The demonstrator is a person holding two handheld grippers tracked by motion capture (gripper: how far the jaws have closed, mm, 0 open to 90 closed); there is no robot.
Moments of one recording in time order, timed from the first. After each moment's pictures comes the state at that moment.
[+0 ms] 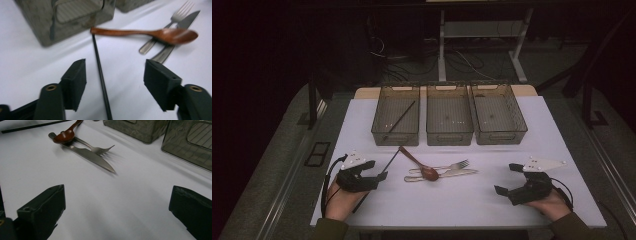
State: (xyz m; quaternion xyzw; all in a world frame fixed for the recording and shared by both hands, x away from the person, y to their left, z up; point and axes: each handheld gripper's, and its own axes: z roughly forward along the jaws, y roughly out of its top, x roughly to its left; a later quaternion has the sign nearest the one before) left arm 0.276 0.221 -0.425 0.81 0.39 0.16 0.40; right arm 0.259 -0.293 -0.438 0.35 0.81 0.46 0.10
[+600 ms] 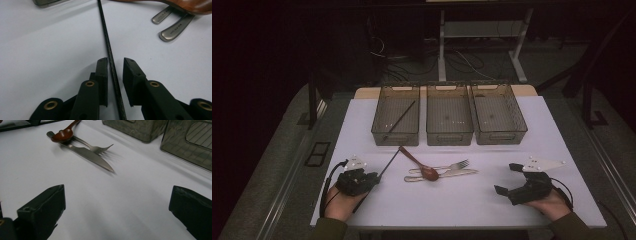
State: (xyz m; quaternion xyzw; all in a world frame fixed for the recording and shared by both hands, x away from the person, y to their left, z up) left arm 0.278 0.227 -0.443 0.83 0.42 0.12 0.35; right arm 0.260 -0.293 -0.439 0.35 0.81 0.45 0.11
